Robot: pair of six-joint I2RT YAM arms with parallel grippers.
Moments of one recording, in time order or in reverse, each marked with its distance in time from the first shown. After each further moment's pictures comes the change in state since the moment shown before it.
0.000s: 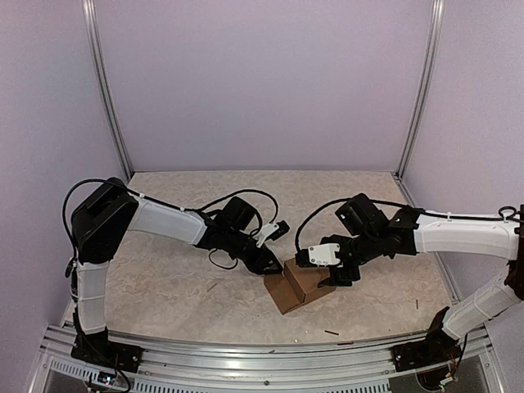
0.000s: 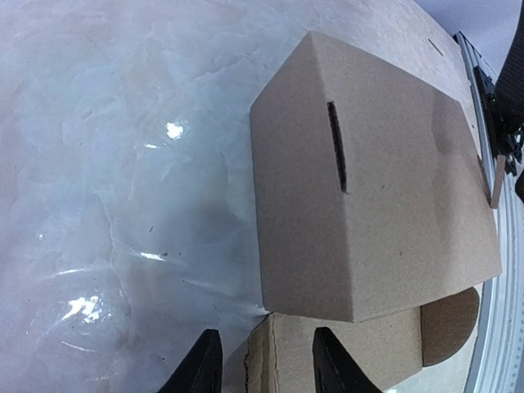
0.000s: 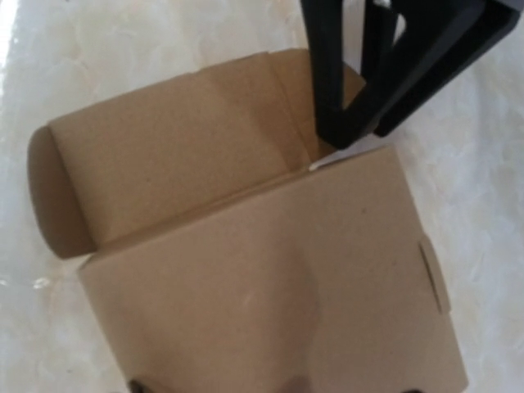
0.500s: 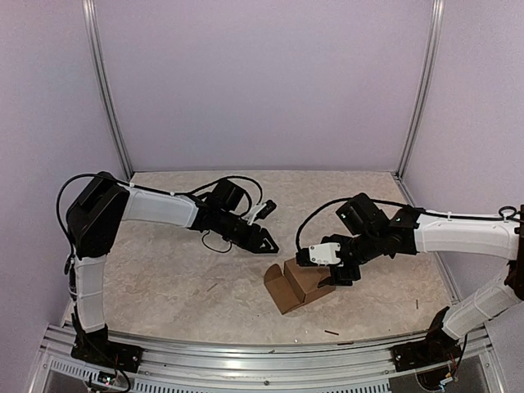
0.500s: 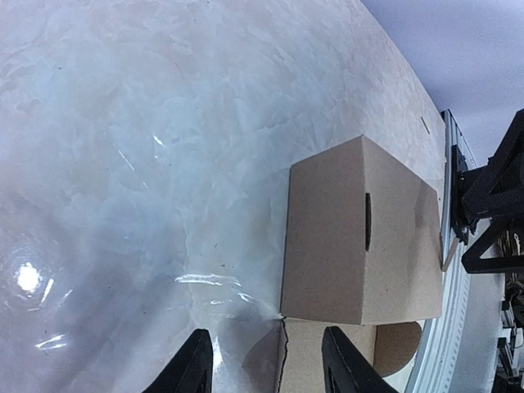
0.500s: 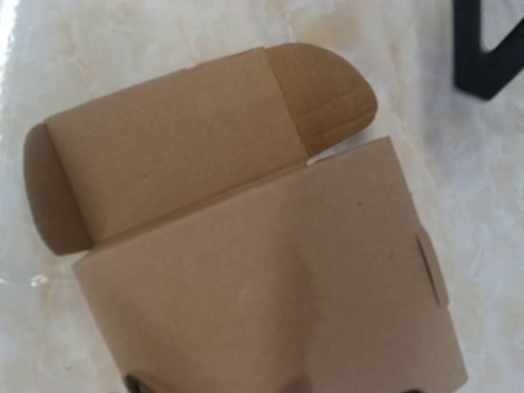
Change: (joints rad) left arm 0.104 -0.030 0.068 -0.066 0.085 -0.211; right arm -0.008 0.000 0.000 -0.003 -0.003 0.004
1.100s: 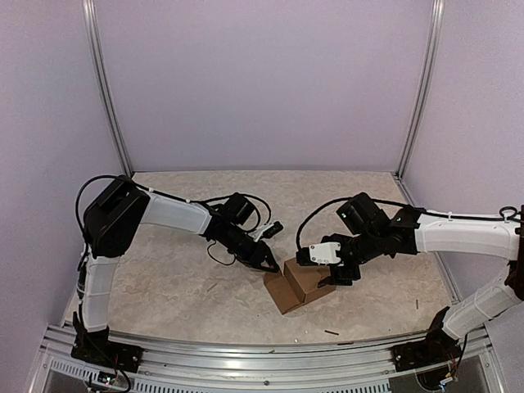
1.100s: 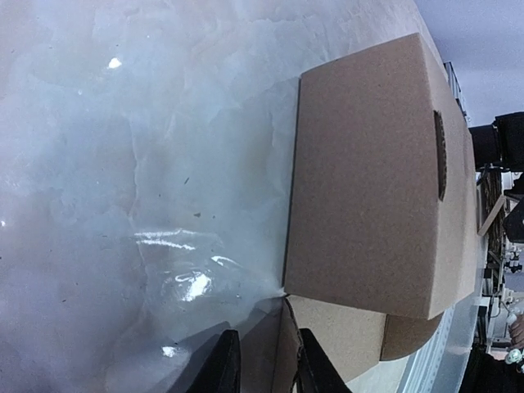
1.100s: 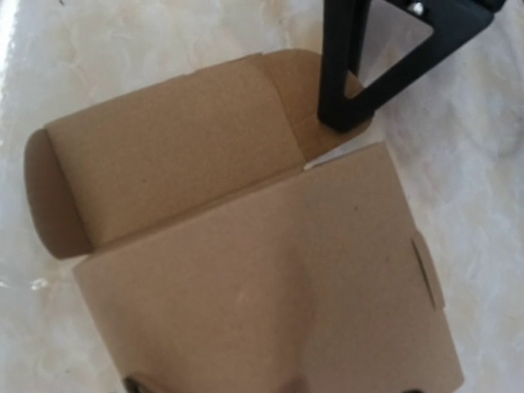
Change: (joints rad) left arm -0.035 0.134 0.074 -0.140 0.097 0.021; right arm -0.002 -0.005 -0.002 0.006 -0.007 0.001
